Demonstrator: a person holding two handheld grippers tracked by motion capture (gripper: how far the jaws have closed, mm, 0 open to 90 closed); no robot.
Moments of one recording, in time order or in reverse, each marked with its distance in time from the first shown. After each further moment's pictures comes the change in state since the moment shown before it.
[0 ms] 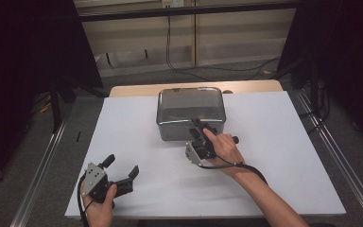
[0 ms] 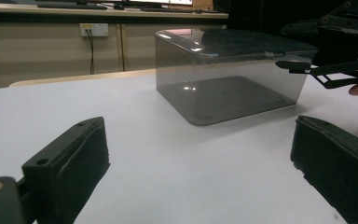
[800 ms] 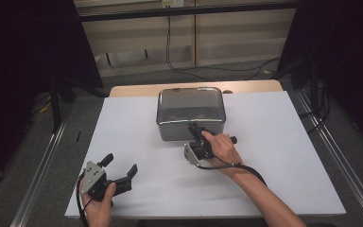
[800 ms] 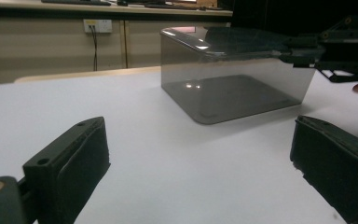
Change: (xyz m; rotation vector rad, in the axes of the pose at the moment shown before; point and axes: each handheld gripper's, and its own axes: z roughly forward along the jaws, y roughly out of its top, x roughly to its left) left arm 0.003 0.002 0.000 0.011 0.008 -0.029; right arm 0.003 0.003 0.003 -0.005 0.019 -0.017
